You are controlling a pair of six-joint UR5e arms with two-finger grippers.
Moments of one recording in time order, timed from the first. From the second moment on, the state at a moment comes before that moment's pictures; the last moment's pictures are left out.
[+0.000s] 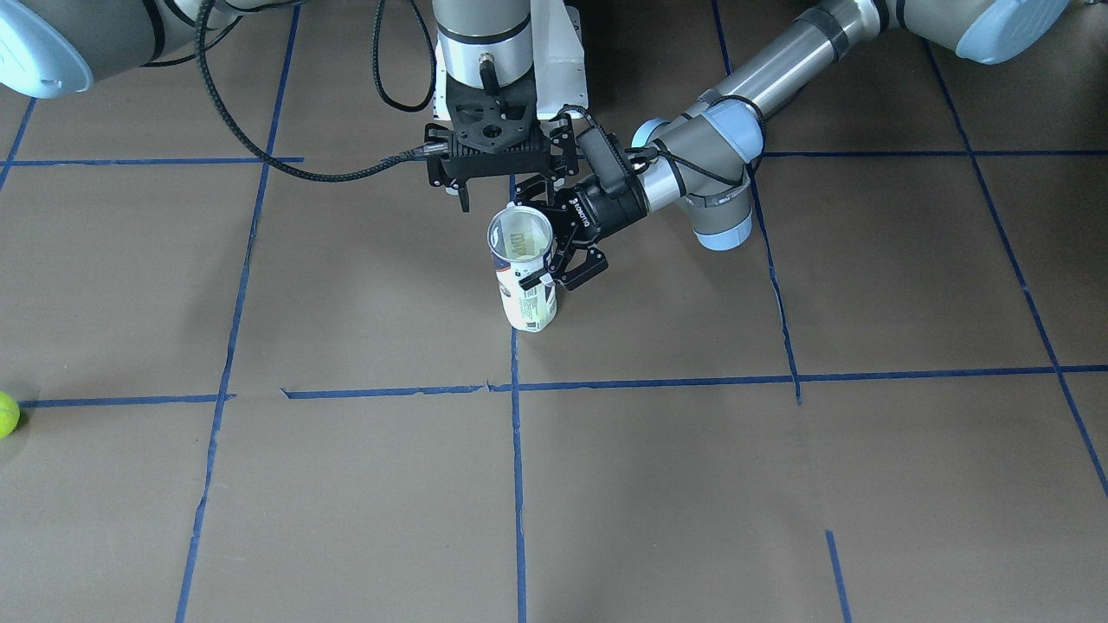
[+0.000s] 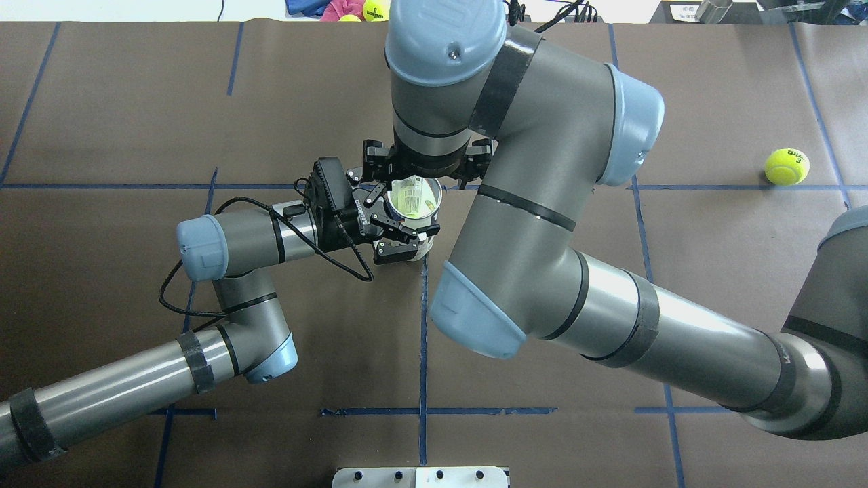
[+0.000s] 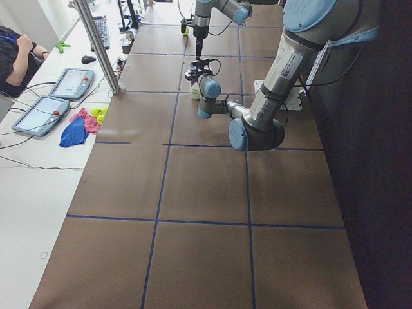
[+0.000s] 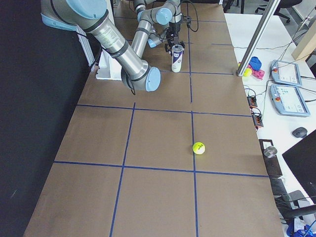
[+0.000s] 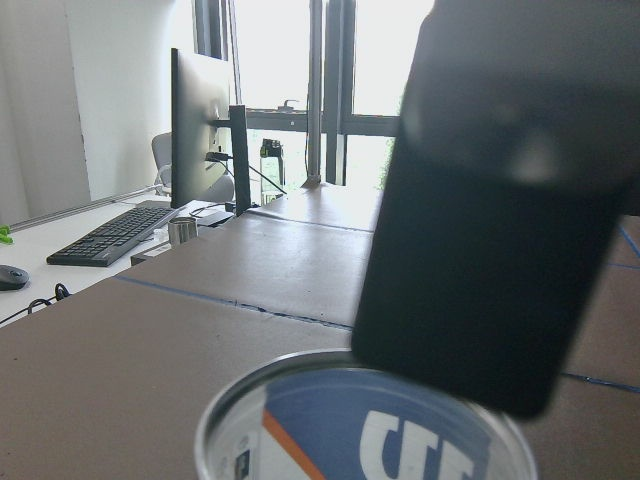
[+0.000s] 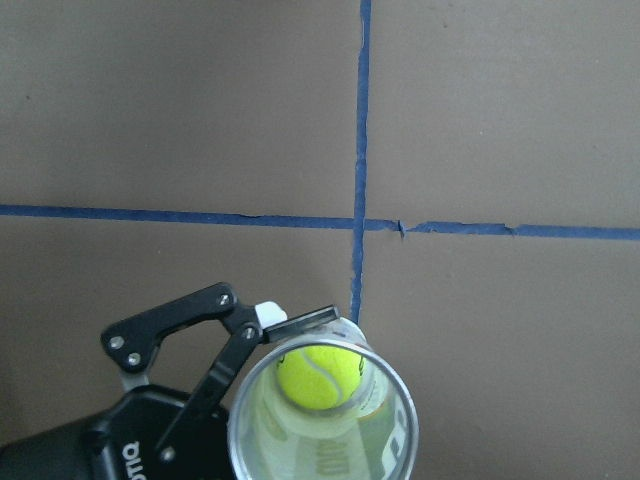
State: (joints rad) left arm -0.51 -2.23 -1.20 -3.30 -1.66 -0.34; right arm 0.63 -0.62 1.75 -1.91 1.88 1.08
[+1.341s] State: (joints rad) left arm -0.52 -2.21 -1.20 -3.31 -1.66 -0.34; right arm 1.19 -1.02 1.57 -1.71 2.21 0.12
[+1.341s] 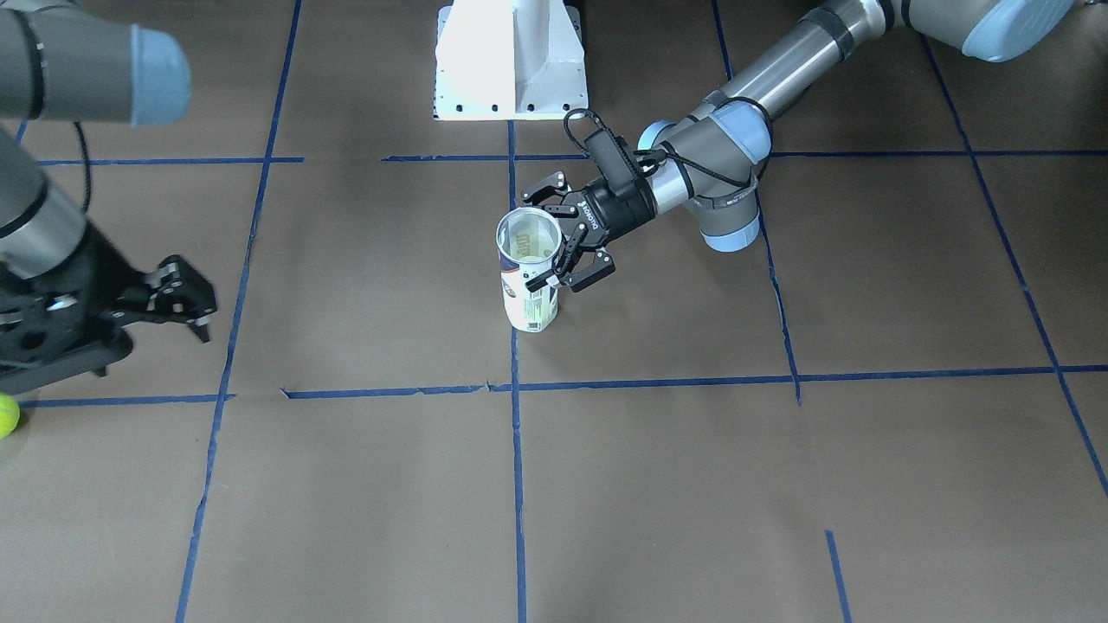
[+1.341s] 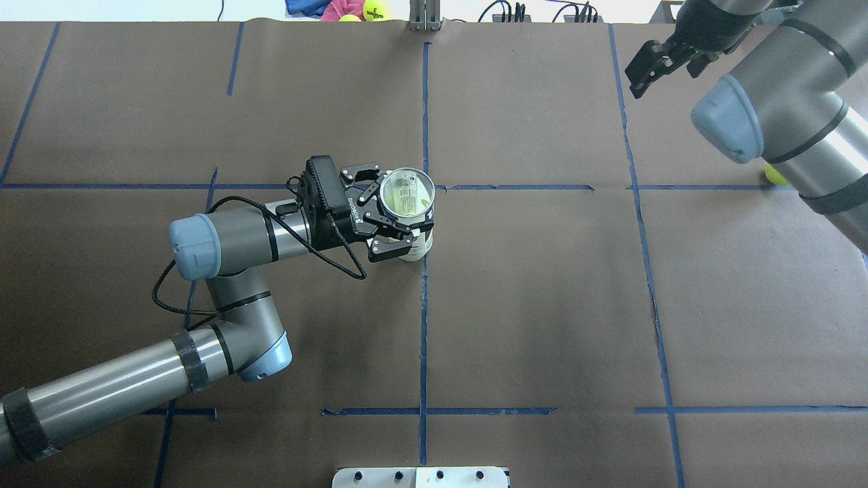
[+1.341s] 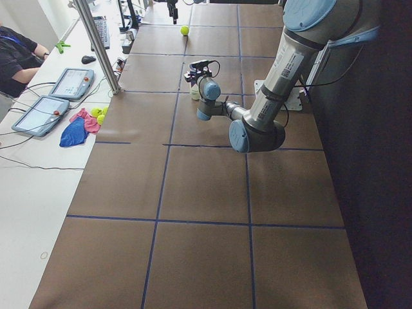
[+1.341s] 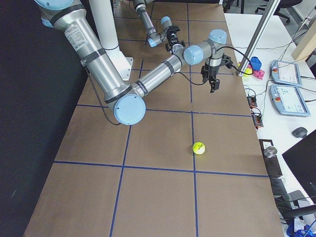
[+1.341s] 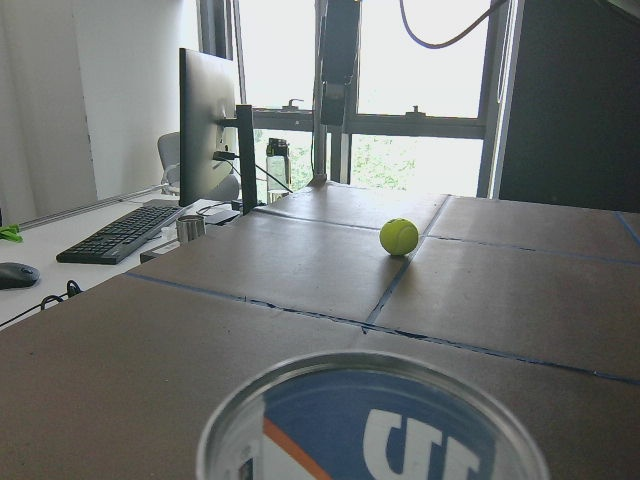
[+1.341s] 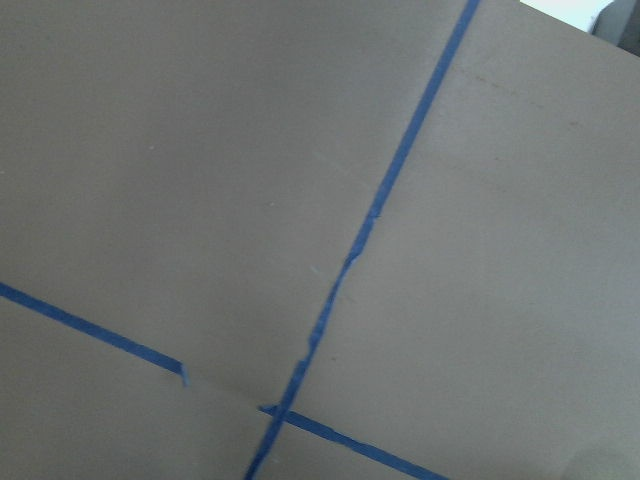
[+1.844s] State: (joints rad) left arm -0.52 -2.21 -1.20 -3.31 -1.66 -0.34; right arm 1.27 -1.13 1.30 -1.35 2.26 -0.05
